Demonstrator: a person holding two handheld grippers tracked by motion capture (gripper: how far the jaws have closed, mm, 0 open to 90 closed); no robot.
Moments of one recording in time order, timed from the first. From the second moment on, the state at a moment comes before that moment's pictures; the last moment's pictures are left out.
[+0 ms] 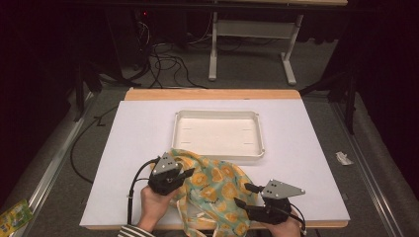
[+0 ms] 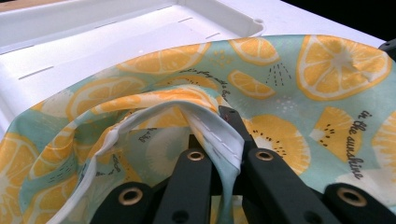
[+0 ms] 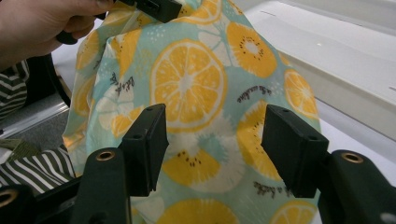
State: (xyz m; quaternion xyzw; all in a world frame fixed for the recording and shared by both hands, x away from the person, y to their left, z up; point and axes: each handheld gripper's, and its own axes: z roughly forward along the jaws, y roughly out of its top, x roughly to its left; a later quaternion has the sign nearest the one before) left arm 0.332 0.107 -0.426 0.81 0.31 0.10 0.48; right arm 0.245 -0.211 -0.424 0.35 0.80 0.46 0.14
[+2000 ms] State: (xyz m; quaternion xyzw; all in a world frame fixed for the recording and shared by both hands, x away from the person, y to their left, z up) left arm 0.326 0.106 -0.431 0.82 0.30 0.09 0.48; right arm 0.267 -0.176 -0.474 0.32 0.88 0.34 0.13
